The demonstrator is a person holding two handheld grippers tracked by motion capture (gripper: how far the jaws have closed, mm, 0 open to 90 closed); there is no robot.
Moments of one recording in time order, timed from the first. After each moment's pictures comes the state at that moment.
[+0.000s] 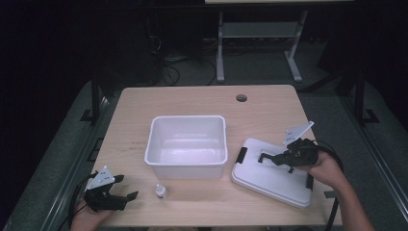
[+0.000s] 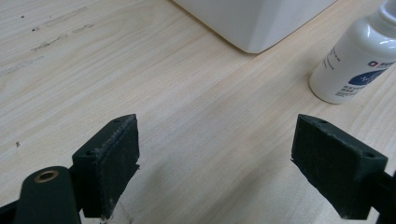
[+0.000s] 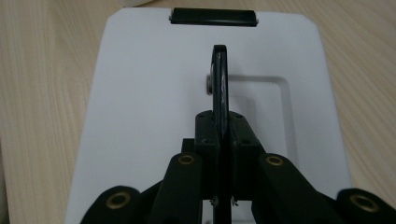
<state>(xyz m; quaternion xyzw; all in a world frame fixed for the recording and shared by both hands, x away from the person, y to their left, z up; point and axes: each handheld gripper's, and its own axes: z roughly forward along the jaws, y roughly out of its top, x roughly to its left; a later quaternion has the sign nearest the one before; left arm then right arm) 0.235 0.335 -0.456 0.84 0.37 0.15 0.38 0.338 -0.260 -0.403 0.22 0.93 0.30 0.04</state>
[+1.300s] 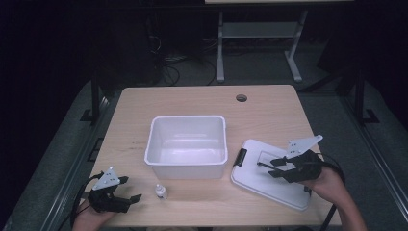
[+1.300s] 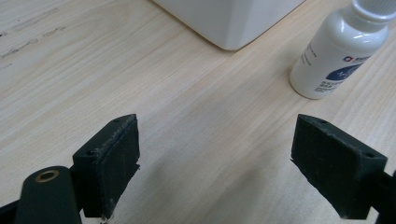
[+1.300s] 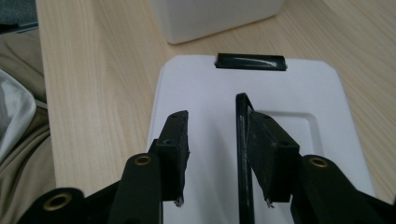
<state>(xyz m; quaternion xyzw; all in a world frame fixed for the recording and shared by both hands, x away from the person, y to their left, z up) 0.233 0.322 -0.453 0.85 0.35 0.14 0.36 0.290 -0.248 -0.389 0.20 0.91 0.35 0.07</state>
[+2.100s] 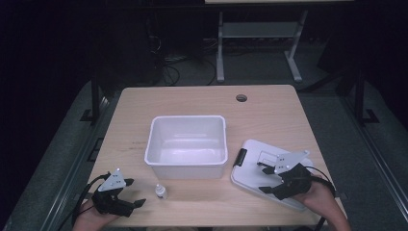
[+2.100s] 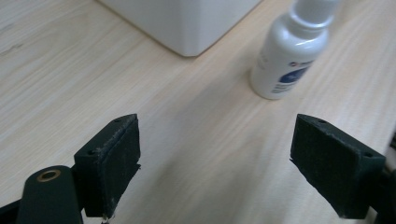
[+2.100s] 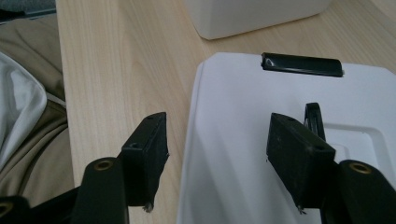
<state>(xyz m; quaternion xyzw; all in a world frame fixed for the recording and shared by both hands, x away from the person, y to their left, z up) 0.228 0.304 -0.441 0.88 0.30 0.11 0.35 0.265 -0.220 -0.408 0.17 0.92 0.35 0.07</state>
